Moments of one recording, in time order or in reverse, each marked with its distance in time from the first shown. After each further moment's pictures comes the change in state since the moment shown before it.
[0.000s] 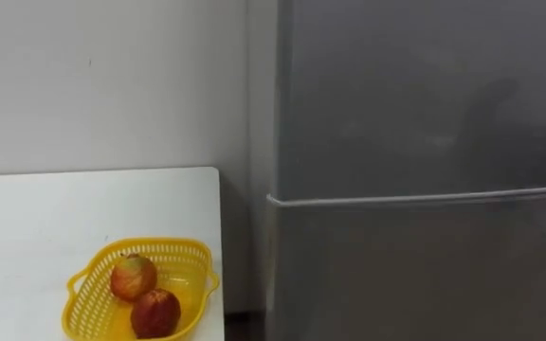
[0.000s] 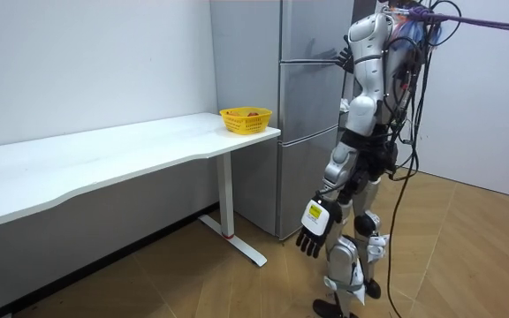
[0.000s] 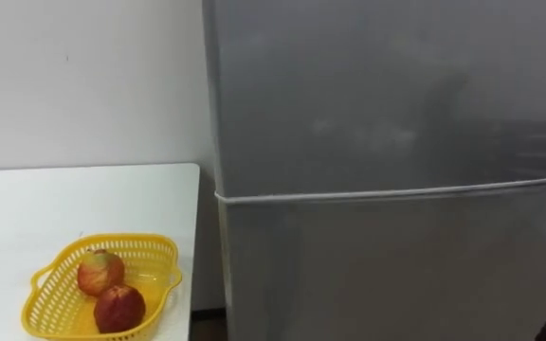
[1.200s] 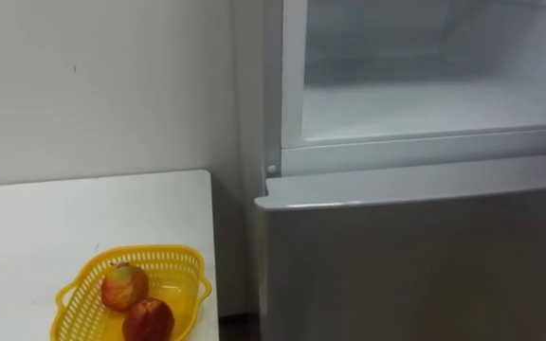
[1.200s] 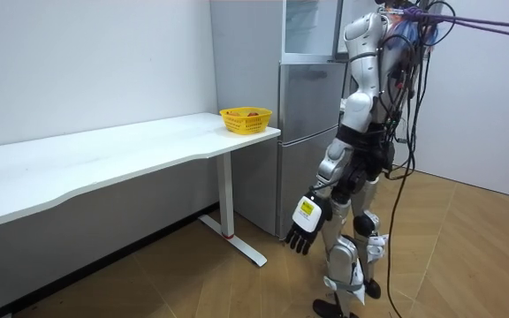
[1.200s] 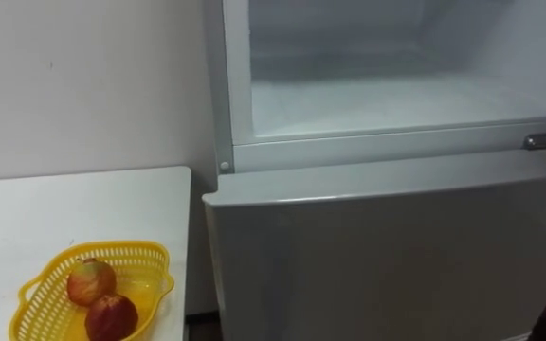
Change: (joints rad) left arm 0.013 -0.007 0.085 -0.028 -0.001 -0.039 0.007; right arm 0.009 0.029 -0.299 0.010 0.505 -0.087 -0.278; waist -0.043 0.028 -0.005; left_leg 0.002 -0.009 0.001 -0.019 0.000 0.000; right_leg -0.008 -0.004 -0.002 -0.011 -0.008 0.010
